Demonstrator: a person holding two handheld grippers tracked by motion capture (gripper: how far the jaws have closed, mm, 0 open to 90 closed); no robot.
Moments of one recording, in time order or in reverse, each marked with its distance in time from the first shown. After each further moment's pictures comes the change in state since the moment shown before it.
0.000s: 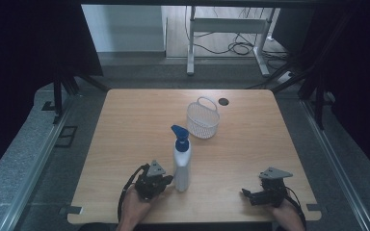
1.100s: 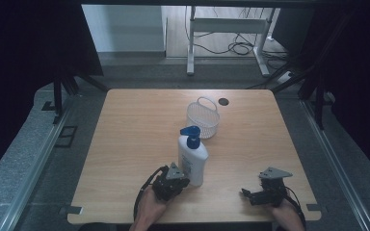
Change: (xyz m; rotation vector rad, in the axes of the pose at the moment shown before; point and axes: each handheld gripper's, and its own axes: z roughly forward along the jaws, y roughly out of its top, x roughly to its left) left arm -0.028 0.017 0.031 0.007 -0.064 0.085; right arm 0.000 0.001 0.001 -0.001 0.002 -0.001
